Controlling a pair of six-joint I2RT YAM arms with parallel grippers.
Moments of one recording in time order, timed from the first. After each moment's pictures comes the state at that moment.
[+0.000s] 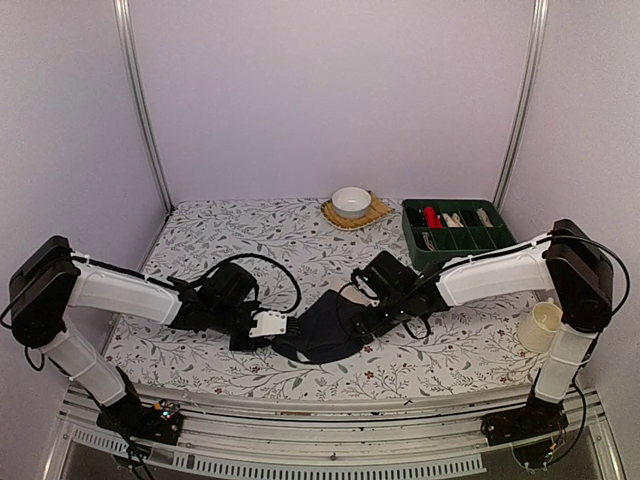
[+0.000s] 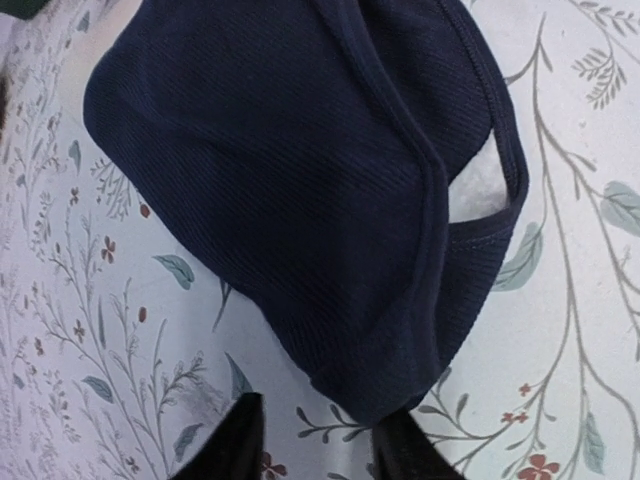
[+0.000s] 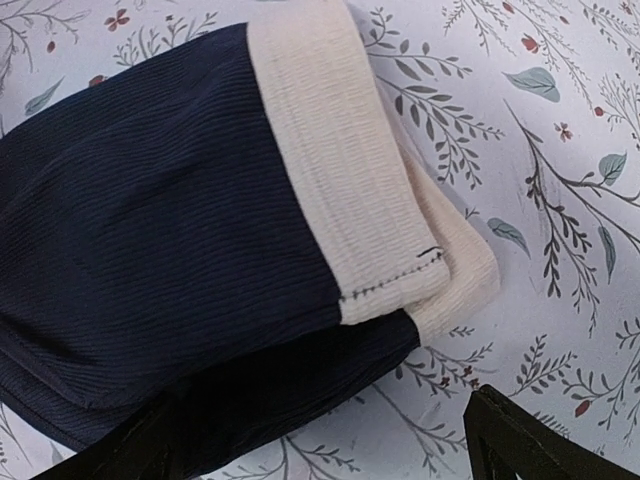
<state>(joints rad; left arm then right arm) -0.81 1.54 0.68 -0.11 0.12 0.83 0.92 1.81 1.06 -0.31 0.21 0.25</state>
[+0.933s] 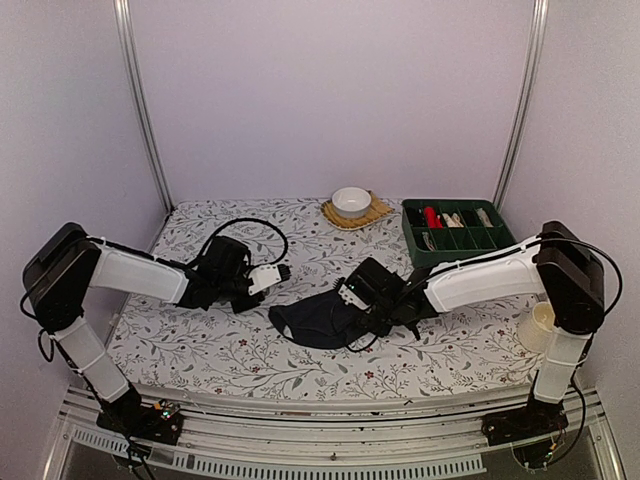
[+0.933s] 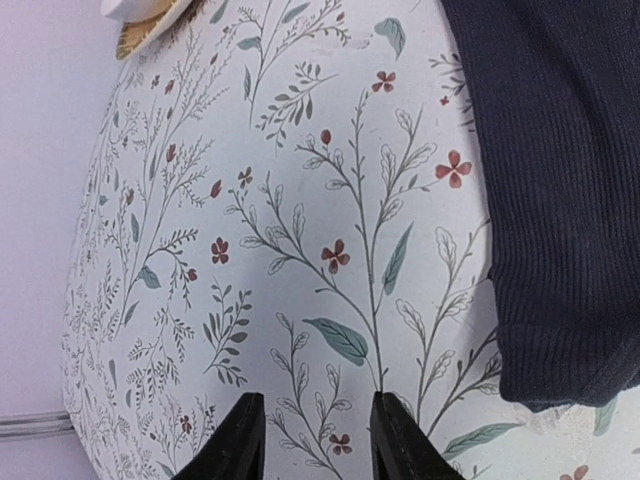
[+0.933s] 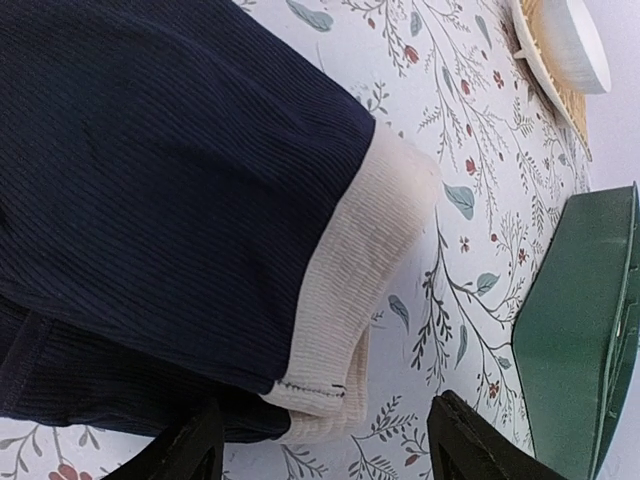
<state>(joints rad) -0.64 1.67 0.77 0.14 -0.15 0.75 1.00 1.85 1.11 -0.32 0.54 -0.22</state>
